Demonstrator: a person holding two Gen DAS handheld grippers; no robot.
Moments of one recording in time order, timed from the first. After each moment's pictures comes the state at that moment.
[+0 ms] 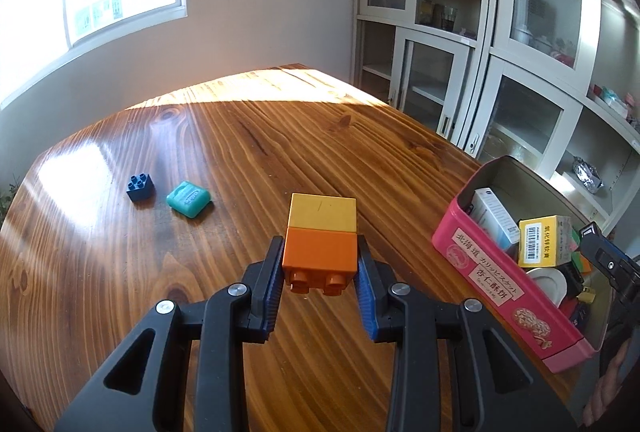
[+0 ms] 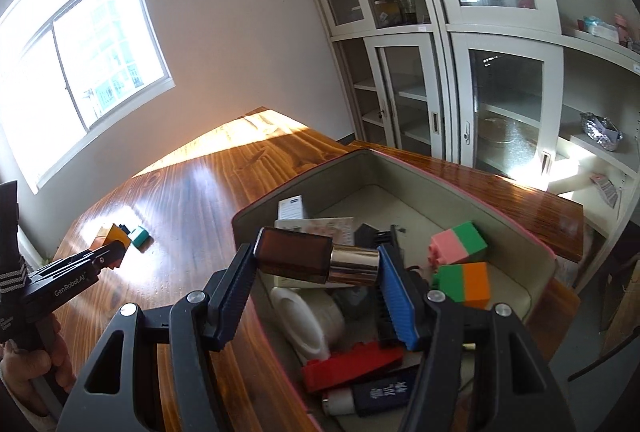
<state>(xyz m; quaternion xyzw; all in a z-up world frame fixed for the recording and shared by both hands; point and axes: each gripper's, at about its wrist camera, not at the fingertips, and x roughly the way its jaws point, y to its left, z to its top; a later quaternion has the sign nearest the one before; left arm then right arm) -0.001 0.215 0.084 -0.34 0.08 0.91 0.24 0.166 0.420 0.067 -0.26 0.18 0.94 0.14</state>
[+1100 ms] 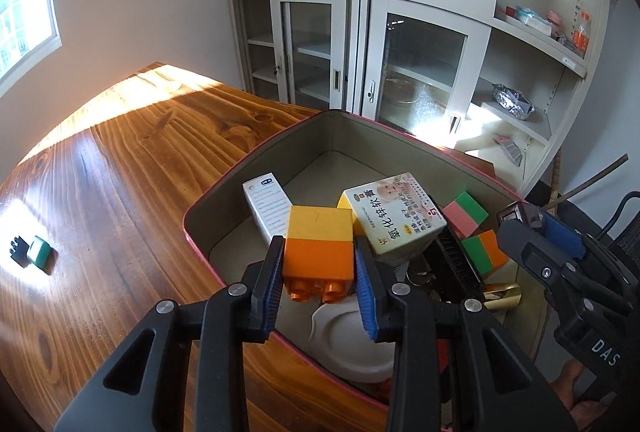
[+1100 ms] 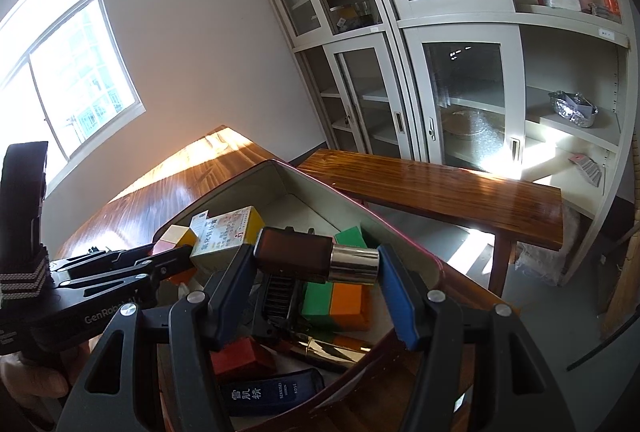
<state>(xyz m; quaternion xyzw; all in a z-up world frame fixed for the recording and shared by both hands) 0.054 0.388 0.062 -0.36 0.17 0.84 0.38 0.202 0.495 0.049 -0.24 0.21 0.93 0.17</state>
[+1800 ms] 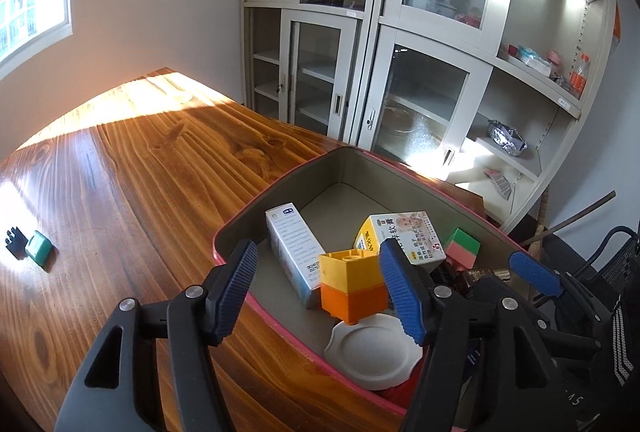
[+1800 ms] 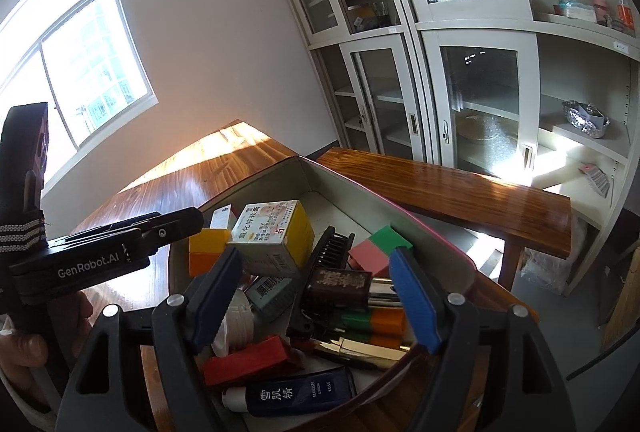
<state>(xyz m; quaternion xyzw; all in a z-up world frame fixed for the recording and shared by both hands) 0.039 0.361 0.086 -0.35 0.11 0.85 0.38 0.197 0.476 0.055 -0.25 0.20 0.94 0.15</state>
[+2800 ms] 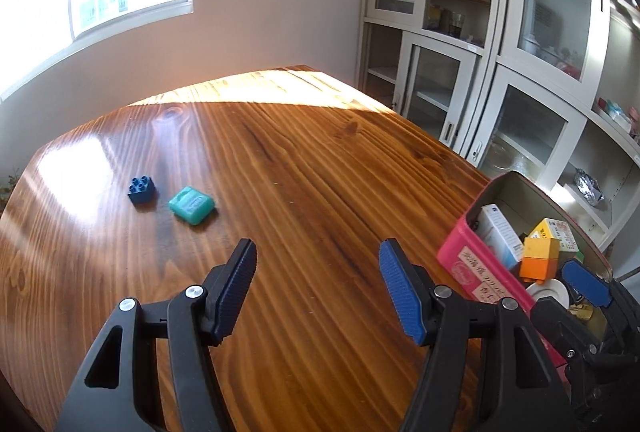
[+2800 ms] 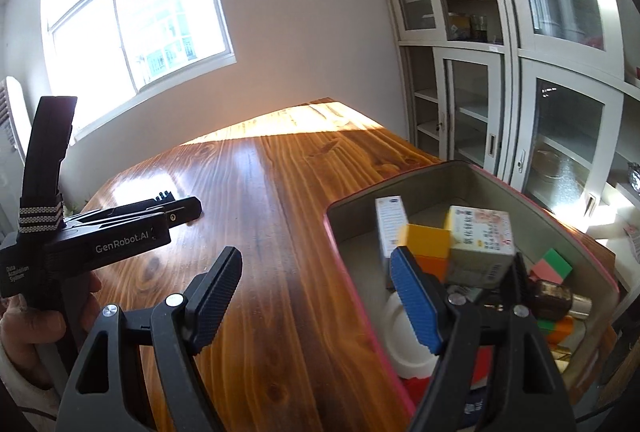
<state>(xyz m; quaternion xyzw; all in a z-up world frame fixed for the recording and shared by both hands) -0.021 0.202 0.087 -0.34 0.06 0.91 0.22 0.130 0.352 0.070 -0.27 0.11 0.96 0.03</state>
